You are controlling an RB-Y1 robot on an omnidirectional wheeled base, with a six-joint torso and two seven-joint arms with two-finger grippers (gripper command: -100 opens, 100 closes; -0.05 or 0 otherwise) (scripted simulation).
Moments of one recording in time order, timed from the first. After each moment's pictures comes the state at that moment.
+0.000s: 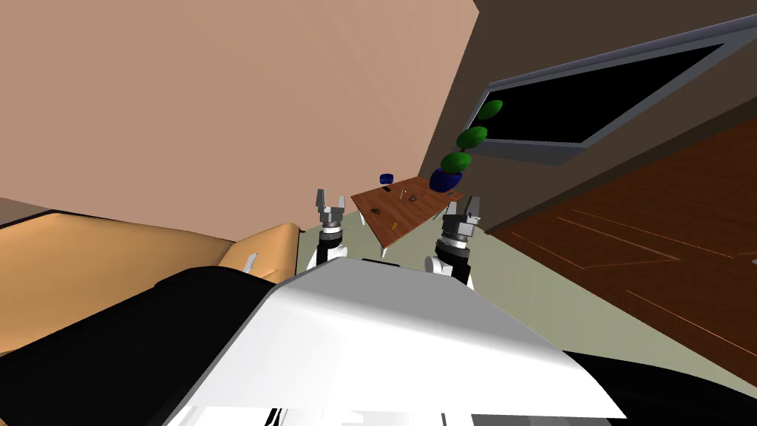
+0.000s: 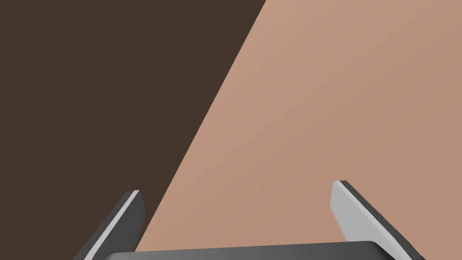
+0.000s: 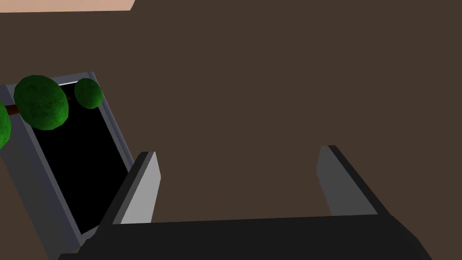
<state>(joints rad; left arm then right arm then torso) 0.51 0.03 -0.07 -2.21 0.01 -0.63 0.12 0.47 0.03 0.07 -2.30 0.04 -0.49 0.11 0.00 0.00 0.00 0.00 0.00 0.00</state>
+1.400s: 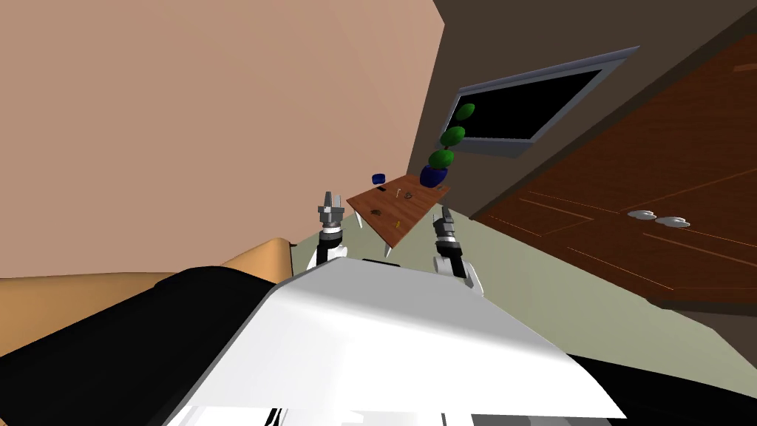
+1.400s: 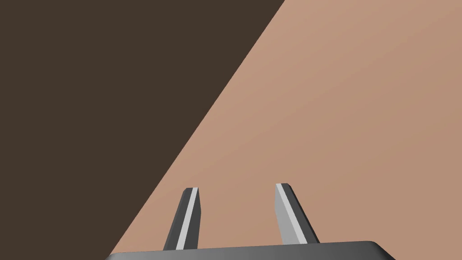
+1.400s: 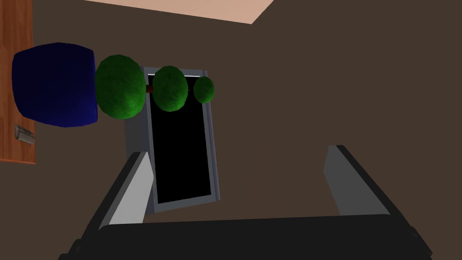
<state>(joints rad) 0.51 0.03 -0.07 -2.21 0.01 -0.63 0.12 0.35 -0.22 -0.03 -2.01 0.11 -0.29 -0.15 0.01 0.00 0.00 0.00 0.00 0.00</state>
